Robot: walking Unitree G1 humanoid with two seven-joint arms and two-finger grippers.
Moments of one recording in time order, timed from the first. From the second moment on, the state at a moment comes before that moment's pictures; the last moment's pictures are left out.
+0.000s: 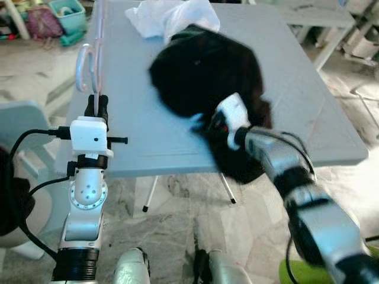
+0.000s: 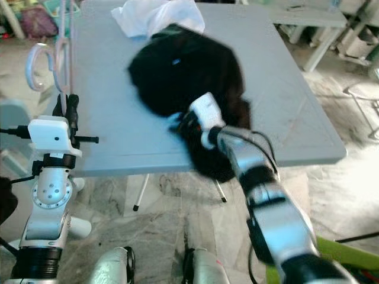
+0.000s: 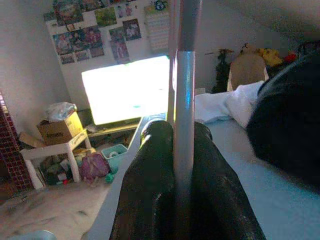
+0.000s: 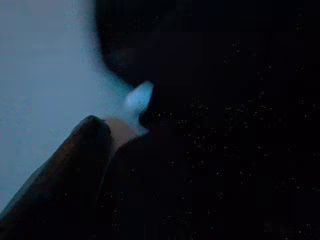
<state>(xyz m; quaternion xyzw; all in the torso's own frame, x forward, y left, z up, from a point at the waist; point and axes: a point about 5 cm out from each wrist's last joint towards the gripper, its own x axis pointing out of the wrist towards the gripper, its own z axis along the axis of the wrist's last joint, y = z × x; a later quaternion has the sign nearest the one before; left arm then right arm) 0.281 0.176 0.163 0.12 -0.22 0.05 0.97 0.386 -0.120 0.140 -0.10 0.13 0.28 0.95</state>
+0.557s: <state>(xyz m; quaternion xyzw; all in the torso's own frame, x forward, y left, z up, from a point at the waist) 0.281 0.178 0.164 0.13 -0.22 0.06 0.96 0.407 -0.173 0.167 -0.05 0.11 -0.02 0.99</state>
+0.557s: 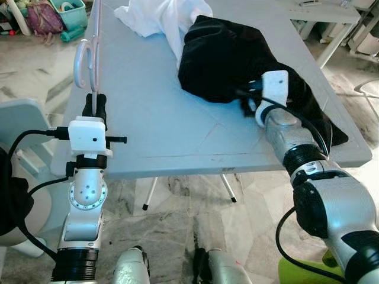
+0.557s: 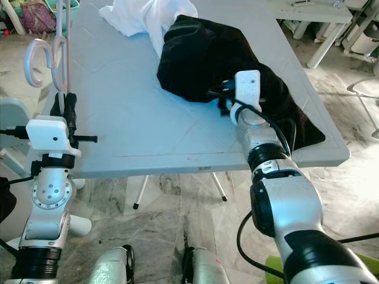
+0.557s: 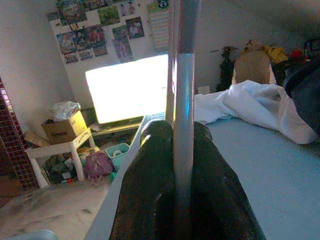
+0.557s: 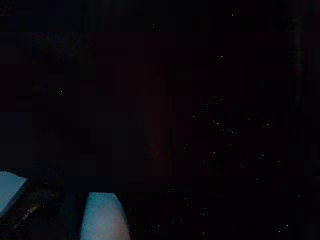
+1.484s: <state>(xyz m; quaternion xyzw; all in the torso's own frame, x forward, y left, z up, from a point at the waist) 0.278 0.175 0.153 0.13 -0.19 0.03 0.97 0.307 -0.188 0.113 0.03 -0.10 -0.01 0.99</state>
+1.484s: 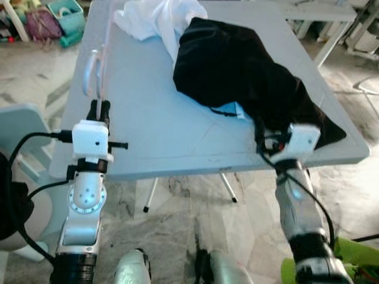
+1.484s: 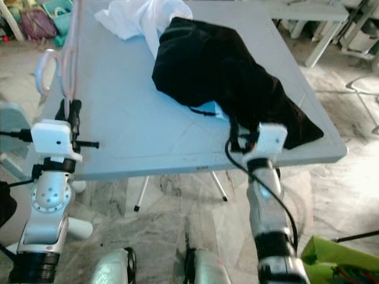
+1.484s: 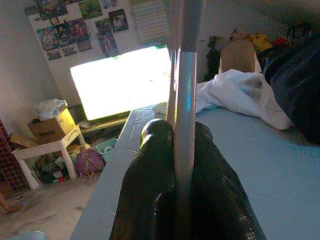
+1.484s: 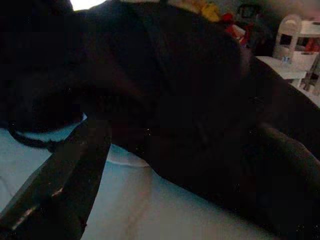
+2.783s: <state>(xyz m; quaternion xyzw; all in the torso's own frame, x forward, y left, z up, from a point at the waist) 0.291 0.180 0.161 0.18 -0.19 0.03 0.96 0.312 -0.162 0.124 0.01 -0.11 0.01 0.99</state>
